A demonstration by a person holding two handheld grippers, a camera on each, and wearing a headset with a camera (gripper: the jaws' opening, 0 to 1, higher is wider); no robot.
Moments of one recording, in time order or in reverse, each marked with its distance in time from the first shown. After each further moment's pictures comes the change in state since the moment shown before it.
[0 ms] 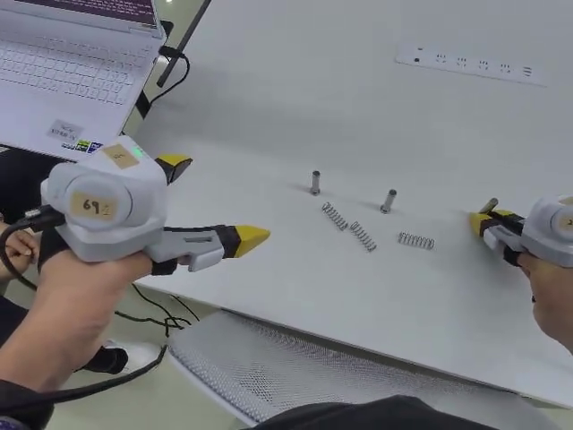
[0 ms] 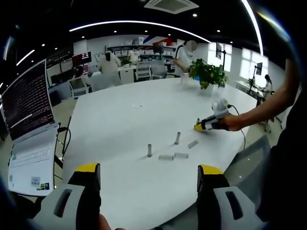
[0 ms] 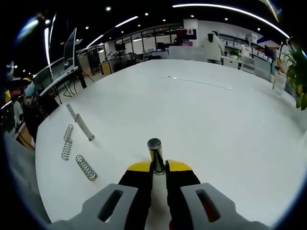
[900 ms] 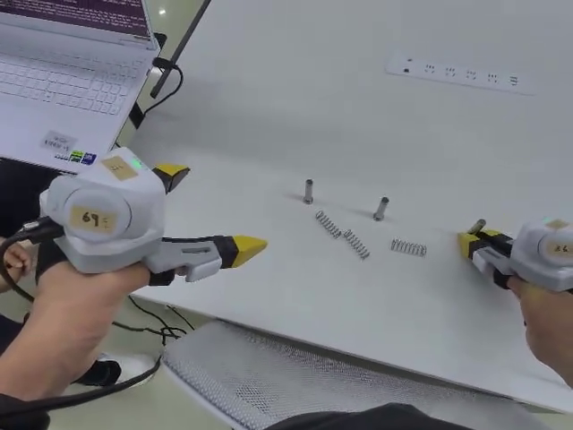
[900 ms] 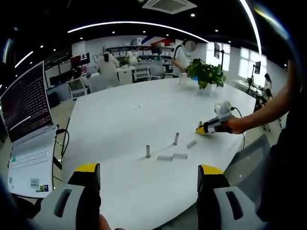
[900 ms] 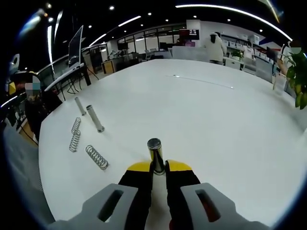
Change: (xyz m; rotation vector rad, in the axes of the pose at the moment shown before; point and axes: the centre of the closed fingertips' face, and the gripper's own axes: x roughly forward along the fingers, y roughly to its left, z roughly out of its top) left arm 0.002 -0.004 0.003 0.011 -0.008 -0.010; right arm -0.014 0.016 -0.014 -0.015 0.001 0.012
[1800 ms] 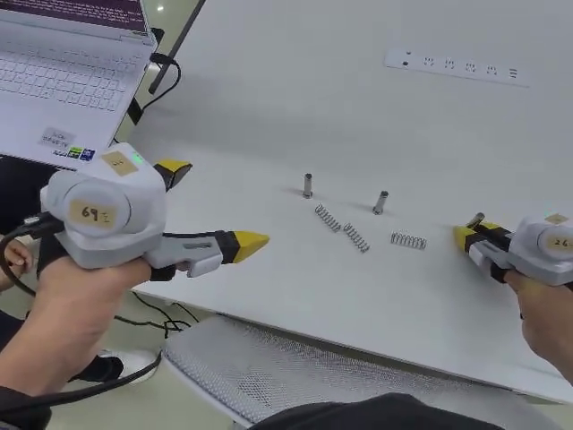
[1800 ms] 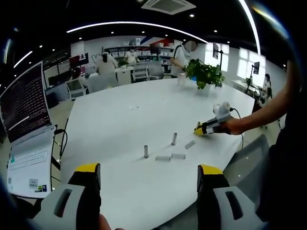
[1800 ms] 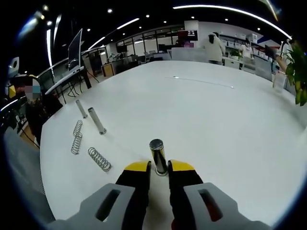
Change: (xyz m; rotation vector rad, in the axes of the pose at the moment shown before) left arm 0.001 -0.004 -0.001 0.003 0.002 -0.012; right arm 0.003 0.000 0.003 0.019 -0.017 0.008
